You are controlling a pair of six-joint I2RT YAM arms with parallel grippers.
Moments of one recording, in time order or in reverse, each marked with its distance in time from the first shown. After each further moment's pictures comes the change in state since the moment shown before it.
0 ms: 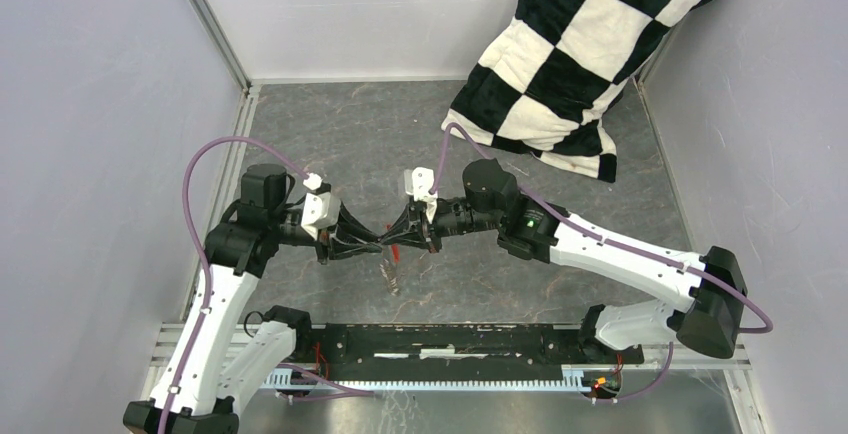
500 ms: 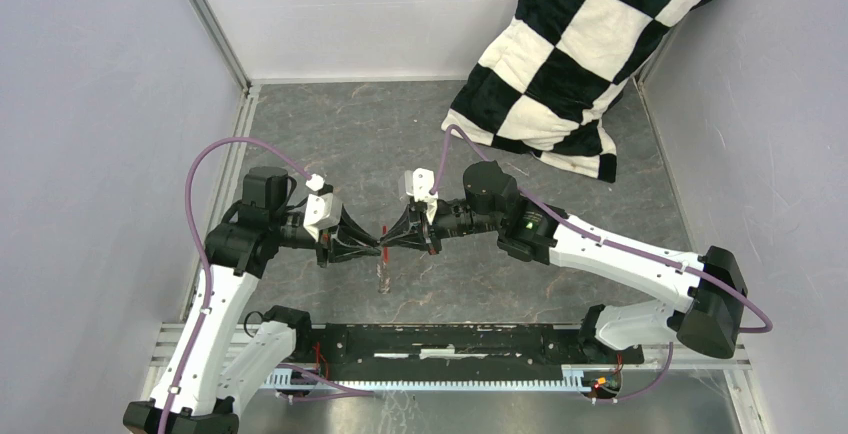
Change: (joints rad) left arm 0.000 0.000 0.000 -0.054 -0.022 0.008; right arm 0.000 0.000 -0.020 0.025 -0.003 0.022
